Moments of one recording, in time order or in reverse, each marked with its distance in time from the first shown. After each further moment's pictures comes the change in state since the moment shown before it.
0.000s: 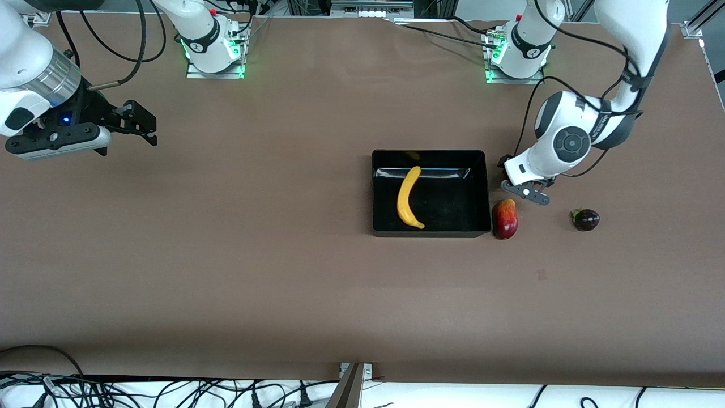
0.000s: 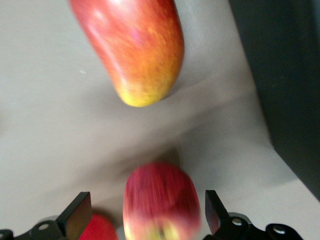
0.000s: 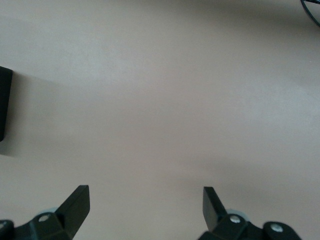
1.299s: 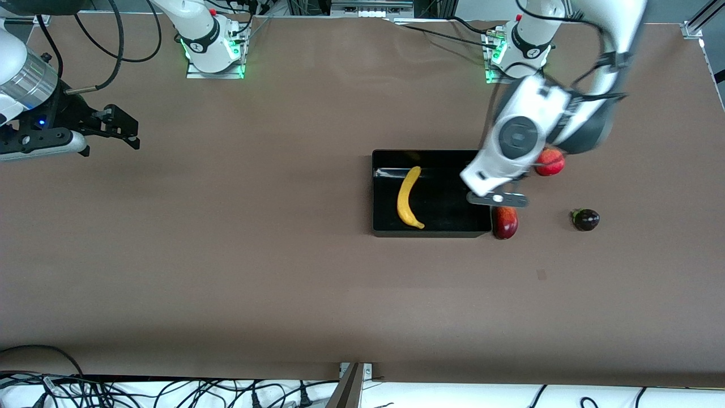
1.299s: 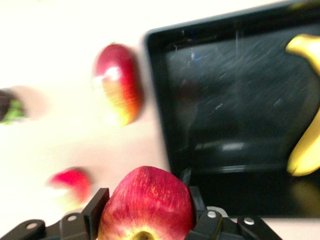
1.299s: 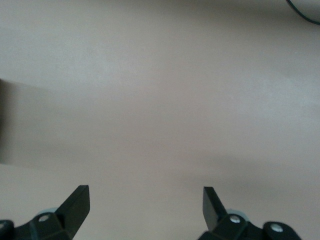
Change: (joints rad) left arm -0.209 0.055 0.025 0.435 0.001 -0.462 -0.327; right arm -0.052 0.000 -0.003 0.000 0.000 0.000 0.000
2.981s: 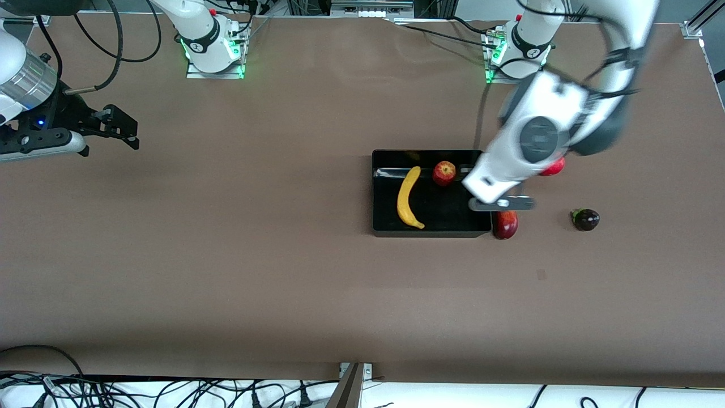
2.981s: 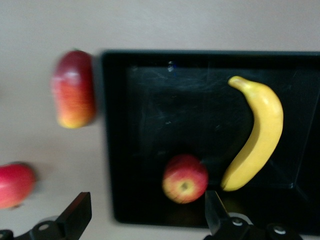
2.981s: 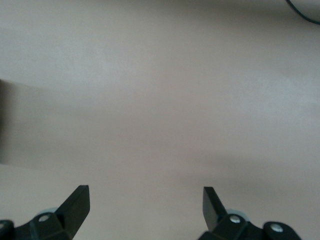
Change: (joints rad) left arm -0.114 0.060 -0.014 0.002 -0.101 0.195 -0.330; right arm -0.002 0.000 0.000 0.000 0.000 0.000 0.000
